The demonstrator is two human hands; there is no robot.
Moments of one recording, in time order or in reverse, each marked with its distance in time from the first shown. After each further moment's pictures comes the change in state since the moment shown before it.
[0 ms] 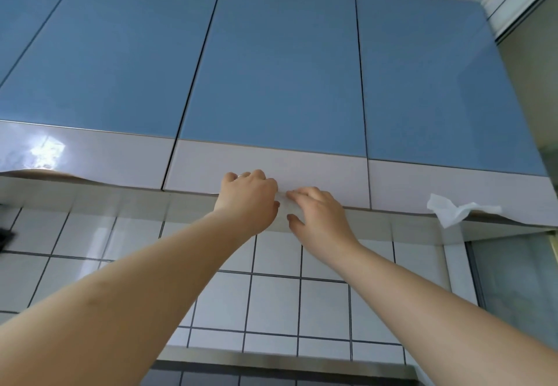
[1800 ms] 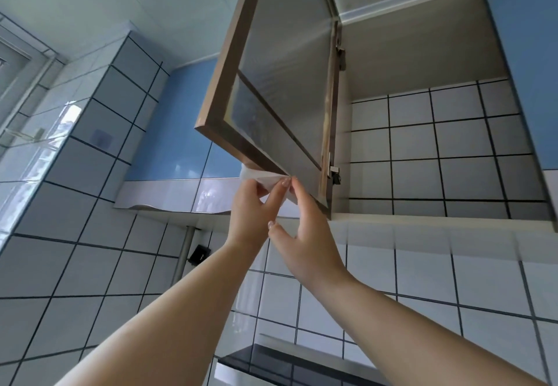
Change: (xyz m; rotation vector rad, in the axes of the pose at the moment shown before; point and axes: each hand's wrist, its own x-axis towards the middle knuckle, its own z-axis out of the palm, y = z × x) left_hand -0.103 -0.162 -0.102 -0.892 0.504 -0.427; right_hand -0.006 -0.248 -0.007 1.048 0.058 -0.069
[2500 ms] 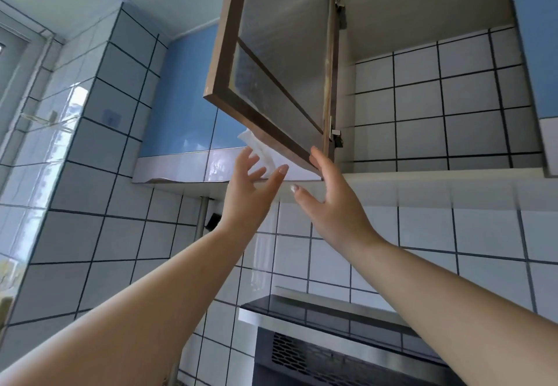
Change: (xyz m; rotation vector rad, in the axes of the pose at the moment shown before) left_hand -0.047 0.019 -0.034 -0.113 -0.120 -0.185; right_hand -0.033 -0.013 -0.038 0.044 -0.066 0.071
